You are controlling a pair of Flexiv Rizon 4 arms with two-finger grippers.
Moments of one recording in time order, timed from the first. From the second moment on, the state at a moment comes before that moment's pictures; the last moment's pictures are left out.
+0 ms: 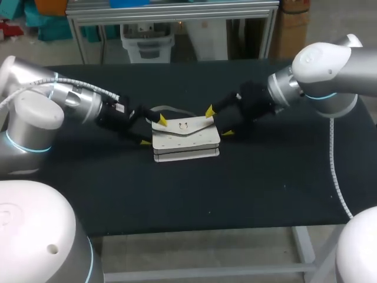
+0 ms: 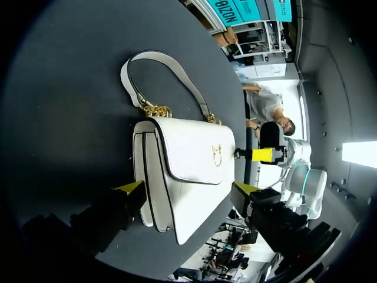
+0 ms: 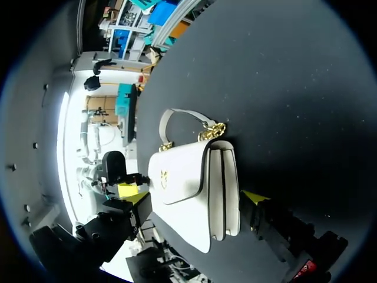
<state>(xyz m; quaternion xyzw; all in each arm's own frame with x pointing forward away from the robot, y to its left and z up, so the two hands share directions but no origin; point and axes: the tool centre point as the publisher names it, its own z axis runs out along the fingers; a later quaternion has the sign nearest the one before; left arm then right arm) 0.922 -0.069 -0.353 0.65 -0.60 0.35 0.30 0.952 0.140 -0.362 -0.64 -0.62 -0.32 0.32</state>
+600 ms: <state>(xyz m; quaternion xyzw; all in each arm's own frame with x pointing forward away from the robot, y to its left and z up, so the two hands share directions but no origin) 0.901 -0.083 -0.354 0.66 -0.61 0.31 0.31 0.951 0.076 -0.346 -0.64 -0.66 -0.29 0.26</state>
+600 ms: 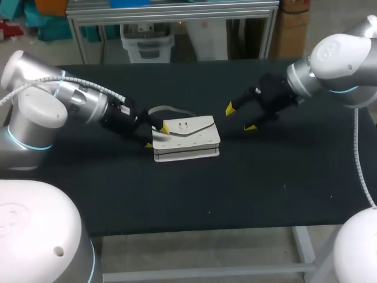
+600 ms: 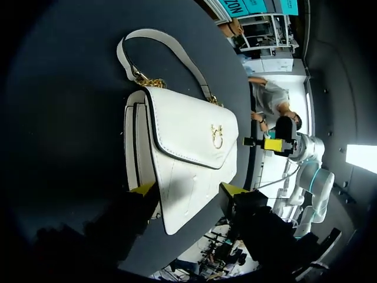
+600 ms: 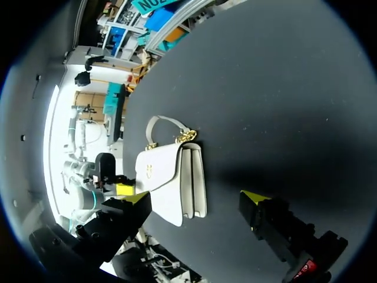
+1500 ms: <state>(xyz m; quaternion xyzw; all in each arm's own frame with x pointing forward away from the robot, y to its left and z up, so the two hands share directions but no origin) 0.906 -0.077 -0.367 0.69 -0.60 0.29 0.29 0.964 0.039 -0.336 -0.62 -0.74 -0.21 0.16</state>
